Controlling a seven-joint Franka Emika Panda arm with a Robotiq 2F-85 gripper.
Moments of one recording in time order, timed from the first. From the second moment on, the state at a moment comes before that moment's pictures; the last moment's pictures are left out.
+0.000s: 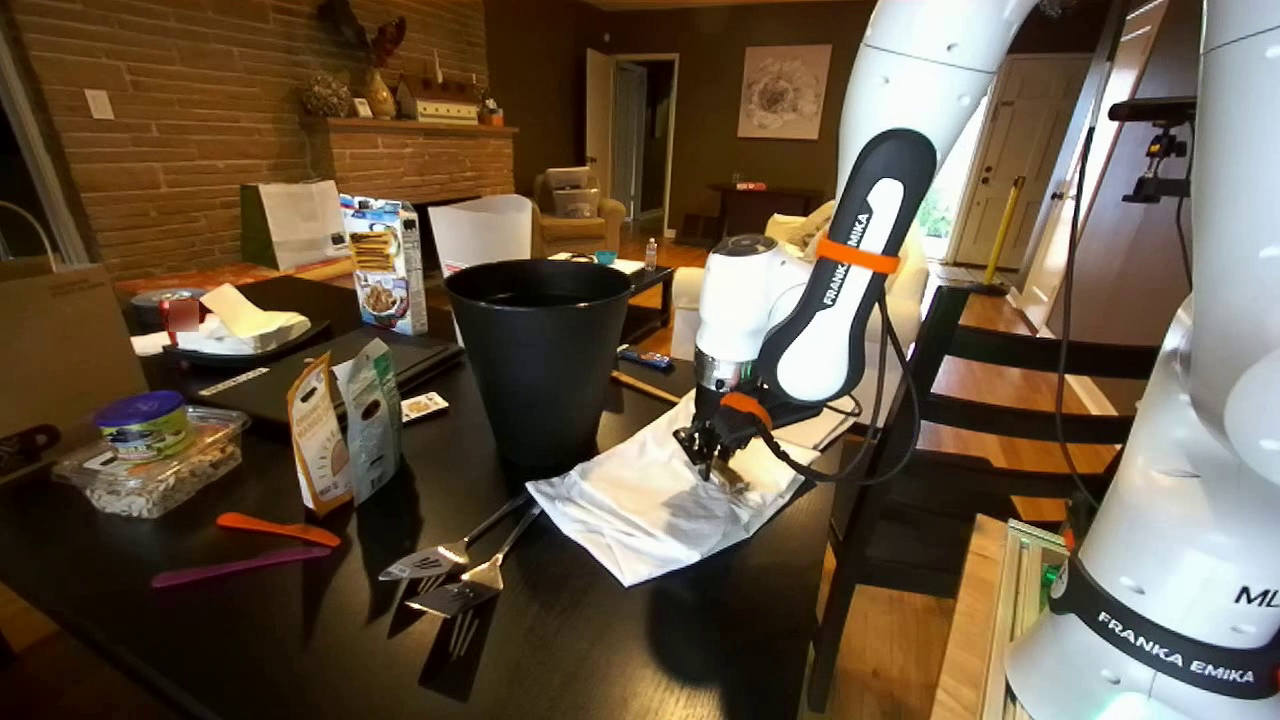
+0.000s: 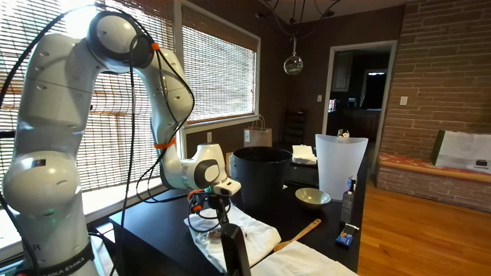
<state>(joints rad) -0.04 0.27 -0.20 -2.61 -0.58 2.99 0.84</state>
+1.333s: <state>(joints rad) 0.02 0.24 -0.20 -2.53 -0.53 2.89 1.22</state>
